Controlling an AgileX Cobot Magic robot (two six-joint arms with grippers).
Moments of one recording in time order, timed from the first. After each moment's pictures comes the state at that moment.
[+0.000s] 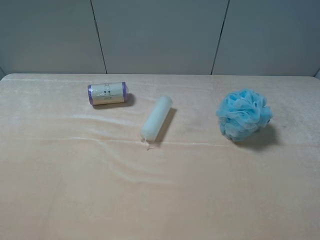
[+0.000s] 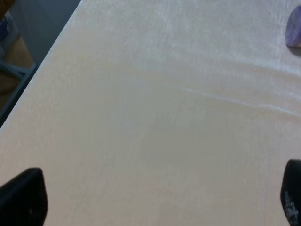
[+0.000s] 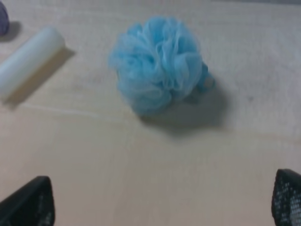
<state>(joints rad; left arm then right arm) 0.15 -0.01 -0.50 0.10 1.06 -0.12 0.23 -0.01 -0.53 0.02 1.11 0.00</state>
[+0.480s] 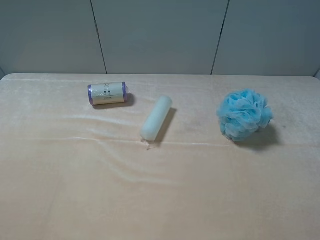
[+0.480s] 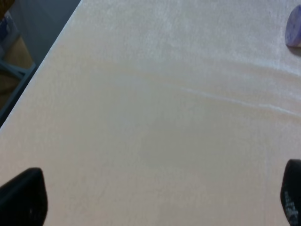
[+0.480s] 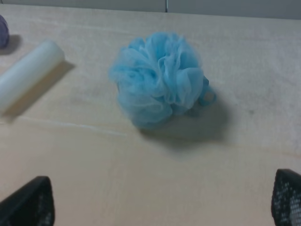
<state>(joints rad) 0.15 -0.01 -0.50 0.10 1.06 -0.12 0.23 -0.01 -0.49 0.01 1.03 0.00</state>
